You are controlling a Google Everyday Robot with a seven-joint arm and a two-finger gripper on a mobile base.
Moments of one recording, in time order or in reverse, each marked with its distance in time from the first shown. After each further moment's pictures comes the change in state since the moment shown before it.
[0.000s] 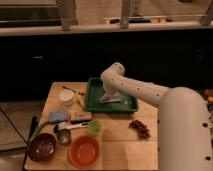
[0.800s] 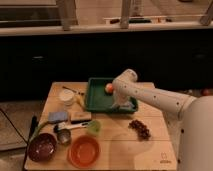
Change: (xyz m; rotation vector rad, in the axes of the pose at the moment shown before) arm 0.014 0.081 -0.017 -0.079 0.013 0.023
